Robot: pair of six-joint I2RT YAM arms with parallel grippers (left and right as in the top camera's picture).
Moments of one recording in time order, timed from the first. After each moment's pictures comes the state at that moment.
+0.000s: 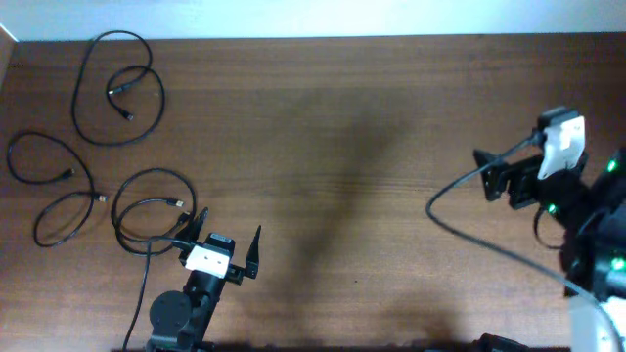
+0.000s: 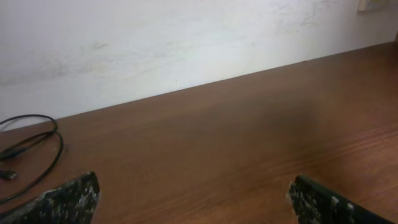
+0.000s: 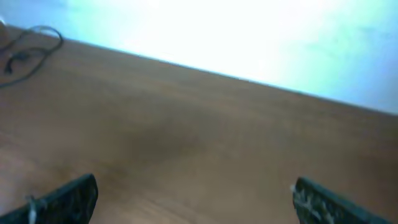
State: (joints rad) left arm -0.12 0.01 0.01 -0.07 0.17 0.14; right arm -0.31 0.93 0.91 -0.45 -0.62 -0.29
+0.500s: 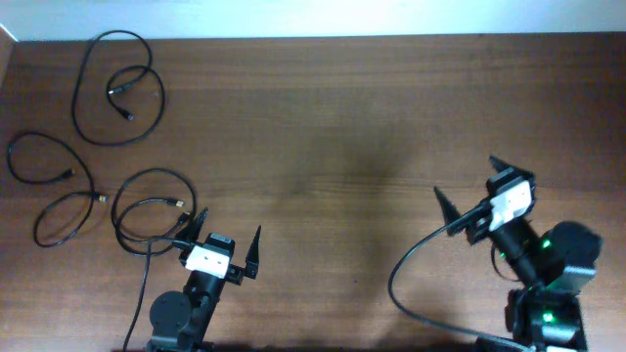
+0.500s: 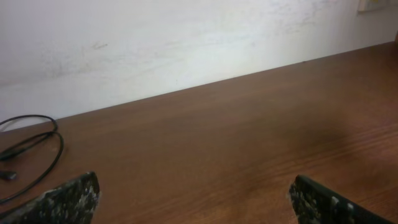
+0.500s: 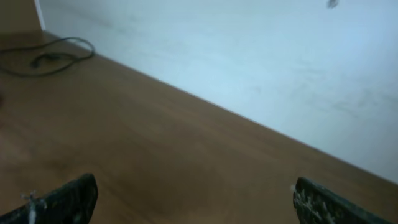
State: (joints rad) left arm -0.12 0.01 0.01 -0.07 0.17 0.14; right arm -0.15 0.63 0.39 0.07 -0.59 -0.28
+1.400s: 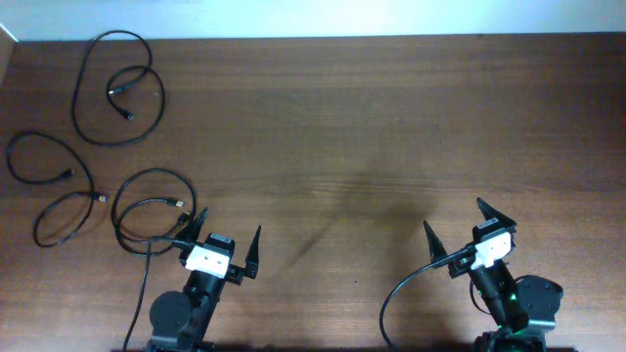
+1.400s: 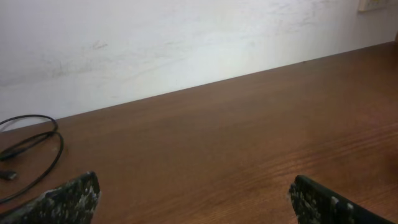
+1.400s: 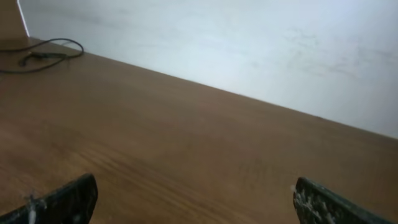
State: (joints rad) left arm -0.12 0.01 0.01 -0.07 0.17 0.14; right arm -0.11 0.21 0.01 0.10 -0.48 -0.16
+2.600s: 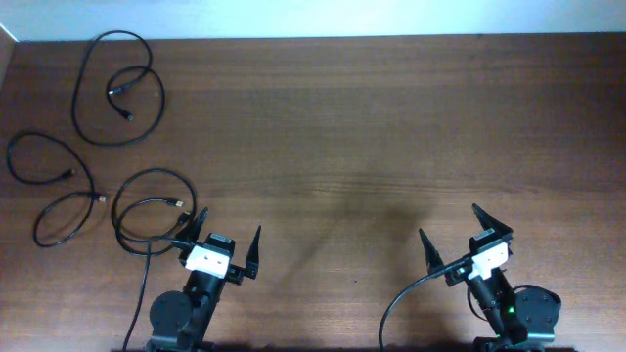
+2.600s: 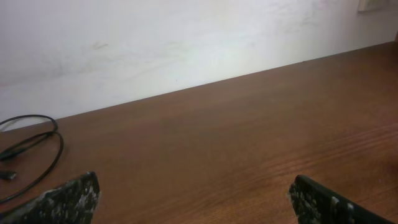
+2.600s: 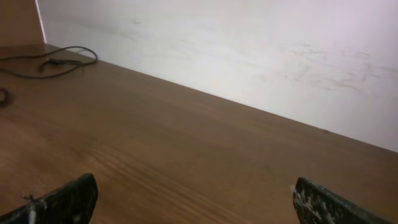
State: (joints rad) left arm -0.12 0.01 0.01 -0.07 0.17 0.14; right arm -0.06 0.01 0.01 -0.04 -0.47 -0.16
